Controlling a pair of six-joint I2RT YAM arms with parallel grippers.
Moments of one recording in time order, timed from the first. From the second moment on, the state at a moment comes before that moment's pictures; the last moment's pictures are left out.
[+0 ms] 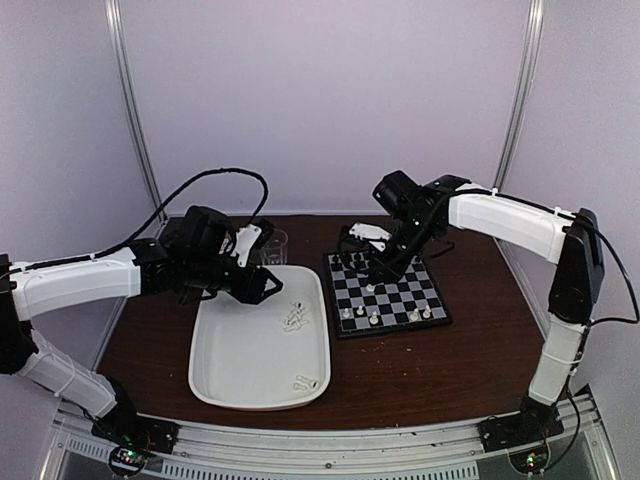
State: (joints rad) left arm -0.77 1.35 0.98 -0.29 0.13 -0.17; right arm 0.68 1.84 1.67 -0.99 -0.23 -0.32
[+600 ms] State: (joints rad) left arm -0.76 1.37 0.98 -0.32 0.06 -0.17; right arm 0.78 1.94 1.61 -0.96 -0.12 -0.38
